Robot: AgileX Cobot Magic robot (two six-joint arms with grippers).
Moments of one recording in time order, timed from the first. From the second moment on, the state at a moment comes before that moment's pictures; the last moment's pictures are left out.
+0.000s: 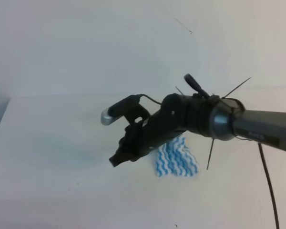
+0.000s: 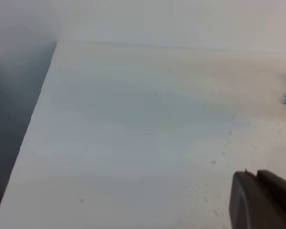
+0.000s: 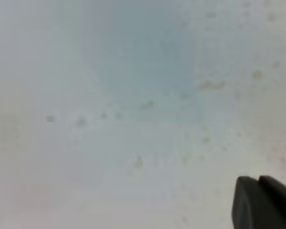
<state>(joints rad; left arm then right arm) -0.03 0.00 0.00 -0.18 0.33 -0.03 0.62 2.21 -1.61 0.51 0.45 -0.50</state>
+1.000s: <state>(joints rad) -0.03 0.00 0.00 -0.18 0.33 -0.03 0.56 2.31 -1.72 0.25 0.59 -0.34</state>
